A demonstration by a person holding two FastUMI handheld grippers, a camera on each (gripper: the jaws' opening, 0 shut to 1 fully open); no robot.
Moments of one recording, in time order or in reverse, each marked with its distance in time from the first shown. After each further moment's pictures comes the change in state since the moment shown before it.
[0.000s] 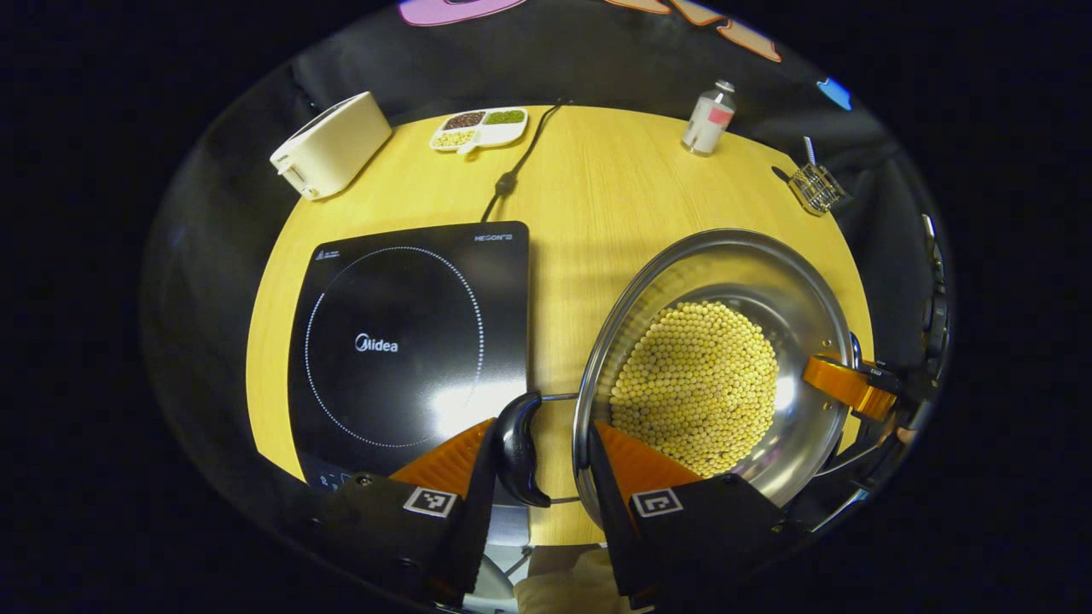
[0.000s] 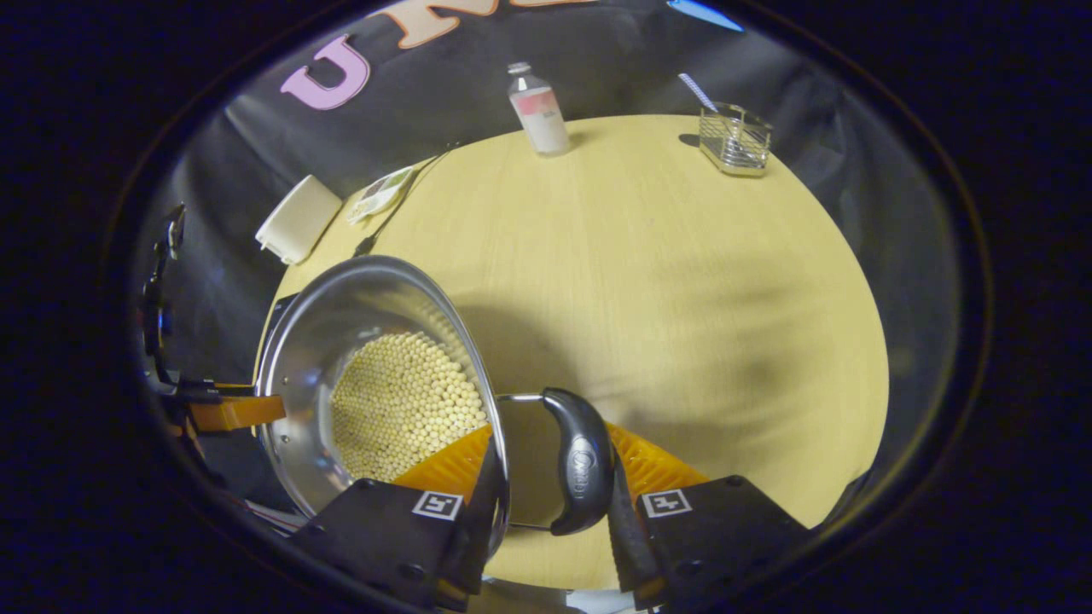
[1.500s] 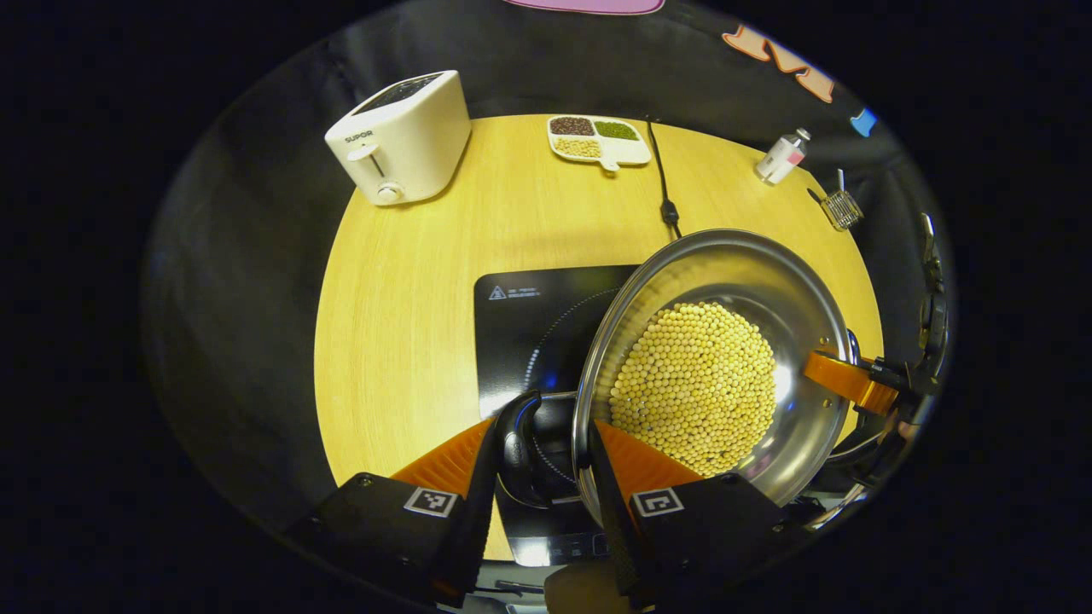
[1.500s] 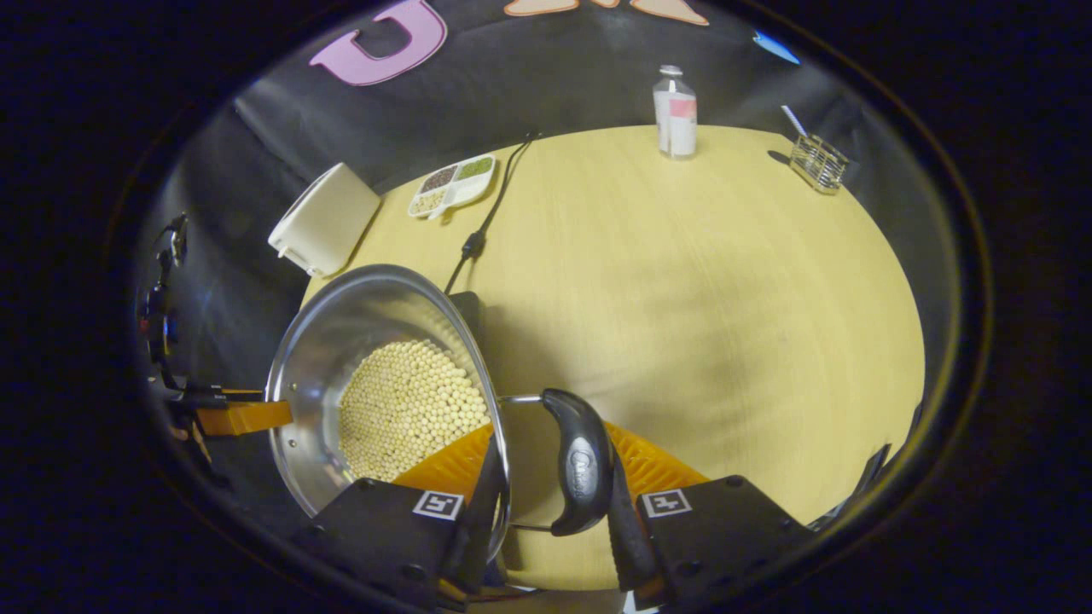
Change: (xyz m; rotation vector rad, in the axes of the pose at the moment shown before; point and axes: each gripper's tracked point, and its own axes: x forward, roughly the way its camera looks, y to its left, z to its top) left arm 0.005 0.245 0.055 0.083 0.020 -0.073; right arm 0.039 0.242 0.010 0.089 -0.012 -0.051
